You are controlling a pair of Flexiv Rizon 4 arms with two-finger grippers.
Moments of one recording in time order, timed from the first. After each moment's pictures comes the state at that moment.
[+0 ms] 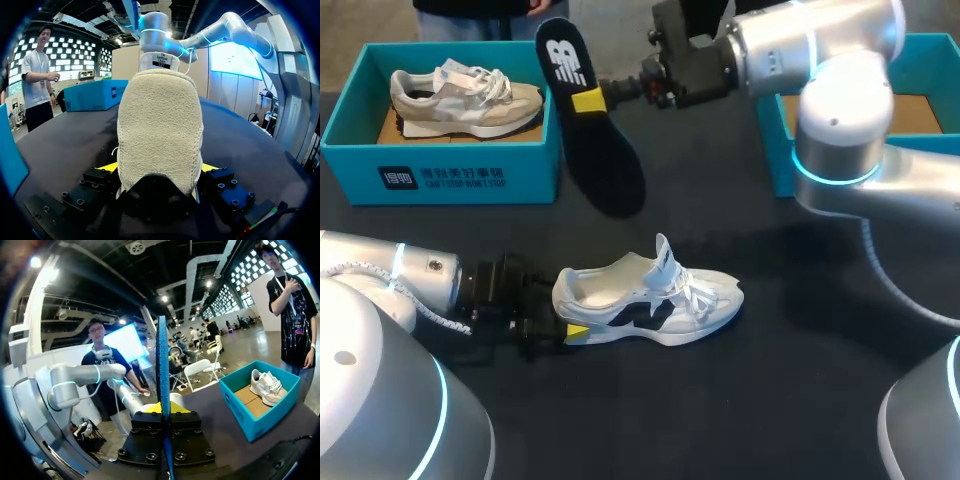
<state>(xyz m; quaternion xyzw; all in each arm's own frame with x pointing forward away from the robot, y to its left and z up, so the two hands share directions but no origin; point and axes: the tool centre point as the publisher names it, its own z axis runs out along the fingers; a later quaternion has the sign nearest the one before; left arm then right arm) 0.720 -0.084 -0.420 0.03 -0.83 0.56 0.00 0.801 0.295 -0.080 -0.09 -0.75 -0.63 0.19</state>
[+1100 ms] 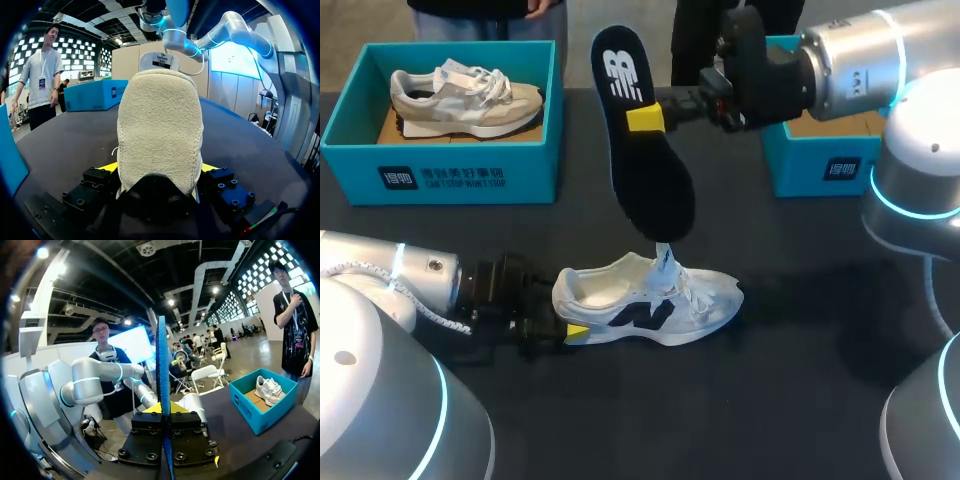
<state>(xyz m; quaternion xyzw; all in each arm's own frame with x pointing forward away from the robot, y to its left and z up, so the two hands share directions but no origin) 0.720 -0.084 -0.420 0.03 -0.83 0.56 0.00 0.717 0.235 -0.043 -0.06 -0.74 -0.65 0.17</state>
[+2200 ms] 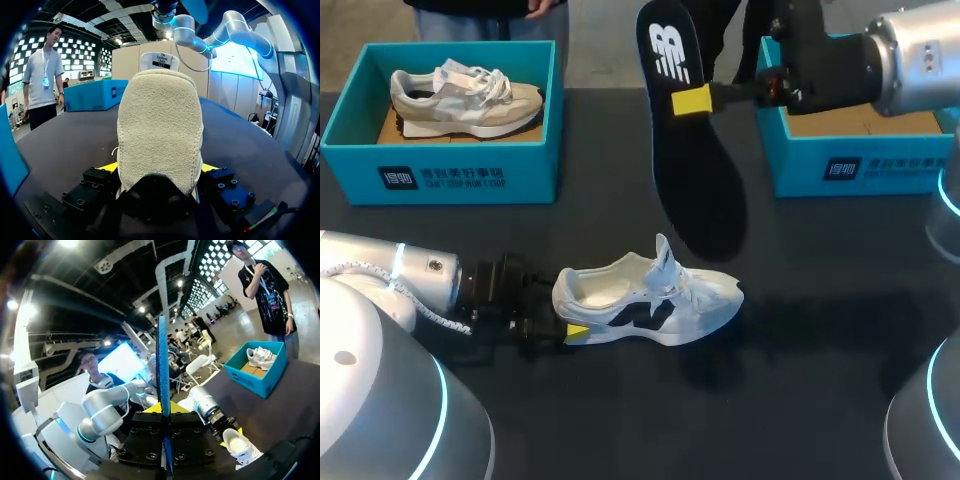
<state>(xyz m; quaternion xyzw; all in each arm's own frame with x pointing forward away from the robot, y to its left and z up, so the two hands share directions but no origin) 0.720 -0.084 -0.420 0.03 -0.83 0.56 0.00 0.690 0.190 -0.003 -0.23 -0.71 -0.61 0.25</state>
